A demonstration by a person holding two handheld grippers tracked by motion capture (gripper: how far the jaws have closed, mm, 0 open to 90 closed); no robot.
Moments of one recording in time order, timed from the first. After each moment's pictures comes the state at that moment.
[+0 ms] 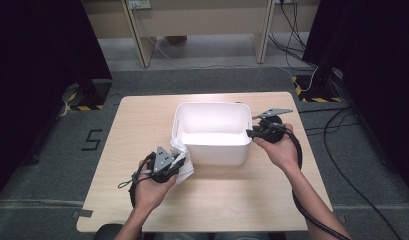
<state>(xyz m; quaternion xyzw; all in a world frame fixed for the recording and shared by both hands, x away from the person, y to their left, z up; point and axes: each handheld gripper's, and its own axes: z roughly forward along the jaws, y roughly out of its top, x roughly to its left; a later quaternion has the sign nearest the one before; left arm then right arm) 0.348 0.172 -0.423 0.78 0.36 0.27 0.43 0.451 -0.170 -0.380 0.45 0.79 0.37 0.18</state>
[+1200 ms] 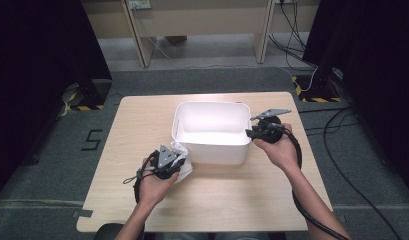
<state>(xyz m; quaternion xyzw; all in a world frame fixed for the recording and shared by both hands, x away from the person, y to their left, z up) 0.369 0.173 -0.449 0.79 0.37 0.26 0.41 0.451 -0.167 -0.380 0.44 0.80 0.37 0.18</state>
